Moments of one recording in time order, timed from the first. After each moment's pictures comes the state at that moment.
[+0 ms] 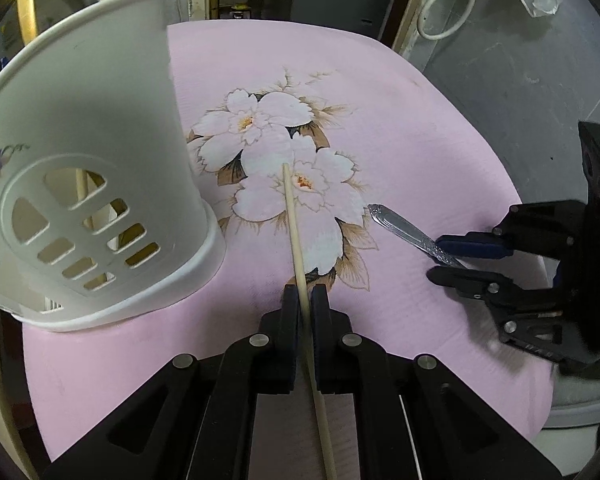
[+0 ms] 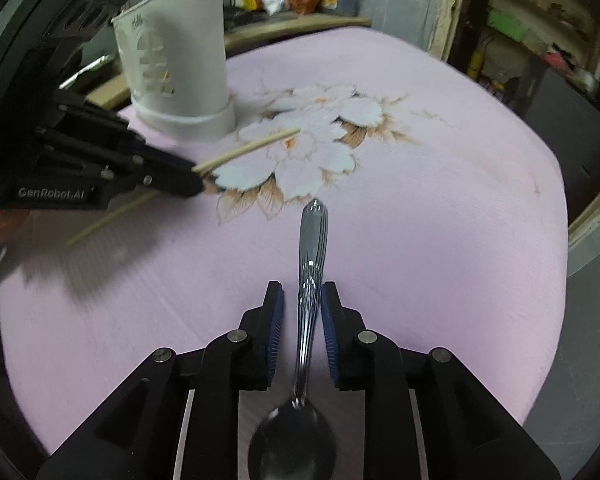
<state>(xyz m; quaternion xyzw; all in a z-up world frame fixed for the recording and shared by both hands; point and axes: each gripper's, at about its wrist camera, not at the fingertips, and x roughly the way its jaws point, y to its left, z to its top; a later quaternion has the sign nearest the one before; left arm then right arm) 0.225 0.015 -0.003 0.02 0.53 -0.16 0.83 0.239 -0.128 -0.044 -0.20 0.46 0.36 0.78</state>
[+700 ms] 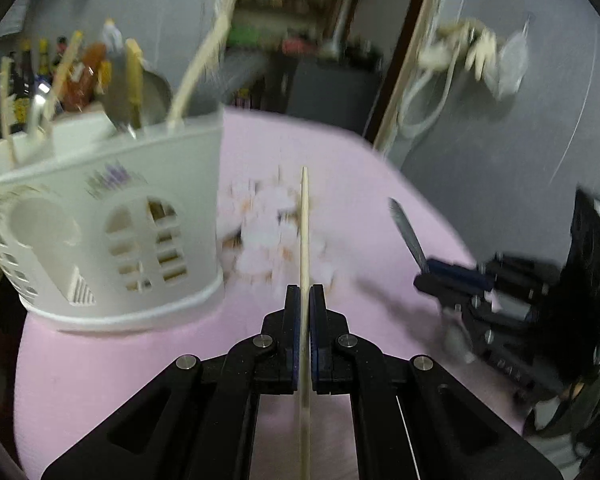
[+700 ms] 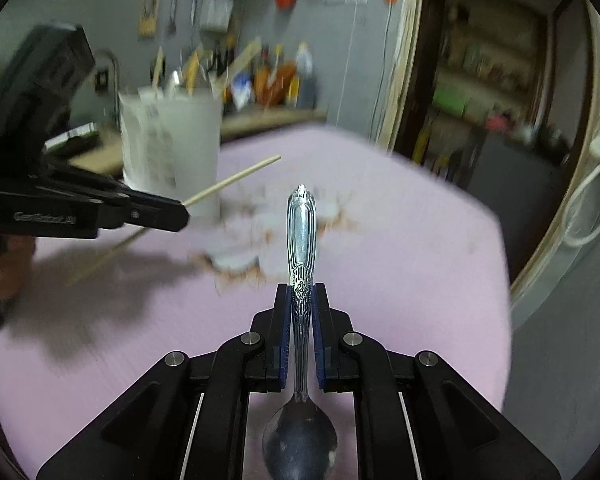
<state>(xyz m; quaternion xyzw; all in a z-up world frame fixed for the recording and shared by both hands) 0.173 0.032 0.034 -0.07 0.35 -0.17 0.92 0.185 -0.146 -0.006 -0.16 0.25 0.31 0.90</state>
